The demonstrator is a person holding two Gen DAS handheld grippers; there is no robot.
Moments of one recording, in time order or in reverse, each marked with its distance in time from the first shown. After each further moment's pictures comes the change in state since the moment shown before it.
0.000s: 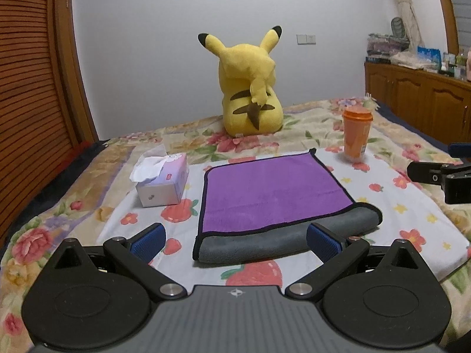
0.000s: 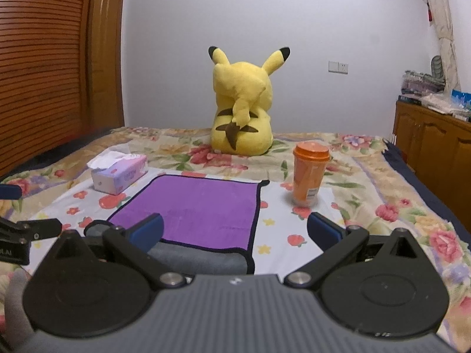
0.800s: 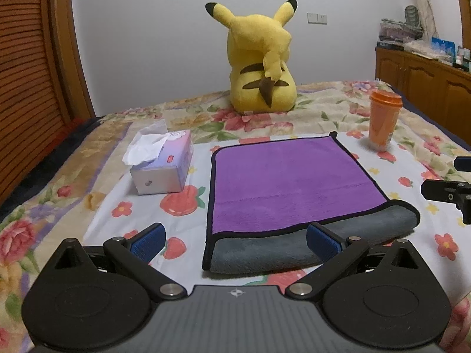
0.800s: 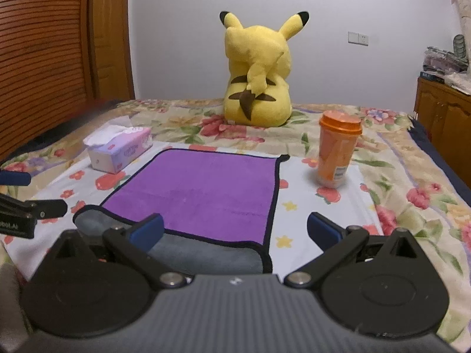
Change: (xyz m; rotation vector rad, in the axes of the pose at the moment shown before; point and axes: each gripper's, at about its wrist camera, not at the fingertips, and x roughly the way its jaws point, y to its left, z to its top) left arm 0.079 0.029 0.011 -0.031 0.095 -0.010; right arm 0.064 0.000 -0.003 -0.006 0.127 0.071
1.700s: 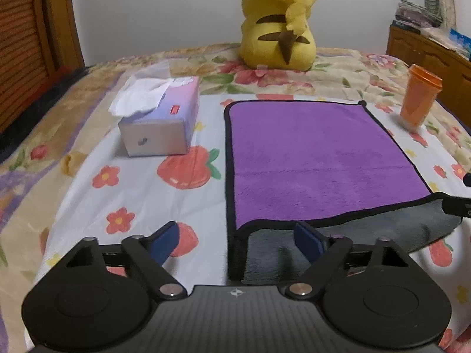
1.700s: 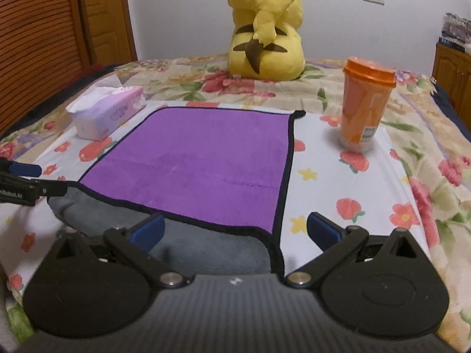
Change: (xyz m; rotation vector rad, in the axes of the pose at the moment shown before) left arm 0.091 0.048 -0.002 -0.080 0.183 -0.057; right arm 0.071 -0.011 -0.007 0.016 0.177 0.049
